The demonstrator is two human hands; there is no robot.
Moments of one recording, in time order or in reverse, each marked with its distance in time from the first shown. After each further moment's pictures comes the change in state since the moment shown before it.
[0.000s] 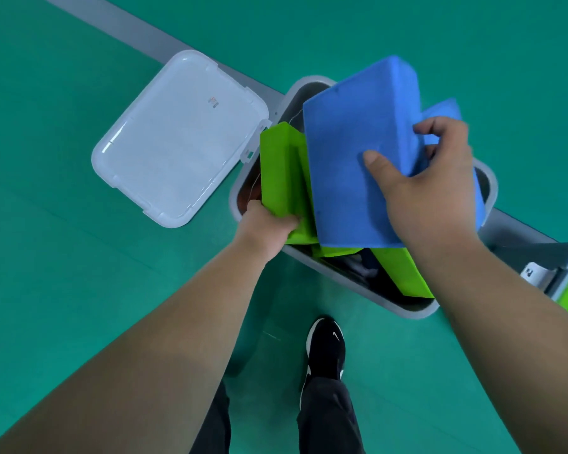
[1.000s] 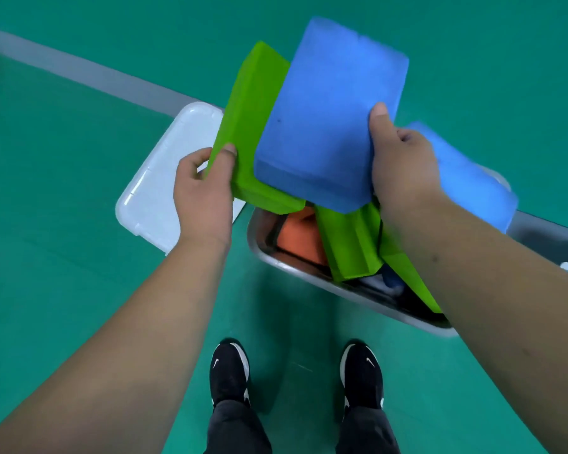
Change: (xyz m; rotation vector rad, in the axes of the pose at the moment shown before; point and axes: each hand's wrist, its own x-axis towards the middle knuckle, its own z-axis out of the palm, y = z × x) left_hand -0.006 0.078 -0.103 -0.564 0.393 0.336; right_hand 0.051 -0.044 0.048 0.378 0.012 0.262
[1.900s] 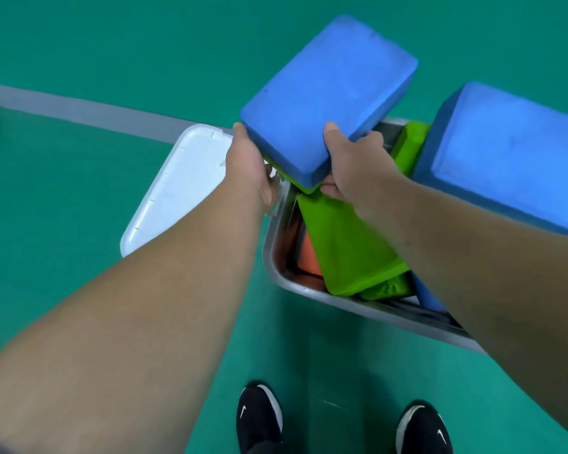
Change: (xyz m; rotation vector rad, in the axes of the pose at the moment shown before) left_hand 0.100 -0.030 0.093 -0.202 -0.278 -0.335; right_hand 0.052 0.044 0.106 0.120 -0.193 0.158
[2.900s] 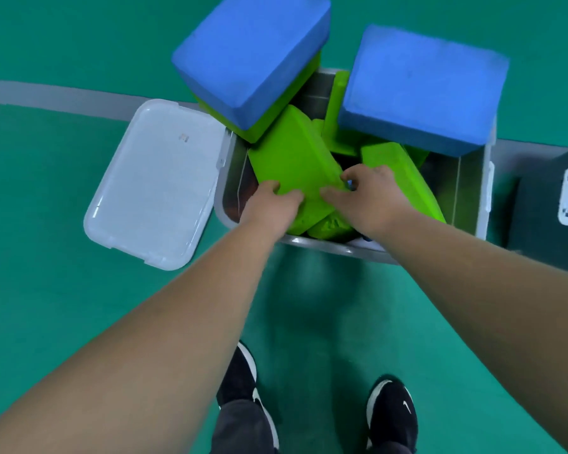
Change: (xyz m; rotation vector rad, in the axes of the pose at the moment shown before) left_hand -0.102 -0.150 -0.021 1.100 -0.131 0.100; right_hand -0.081 0.131 -0.124 -0.705 0.030 -0.118
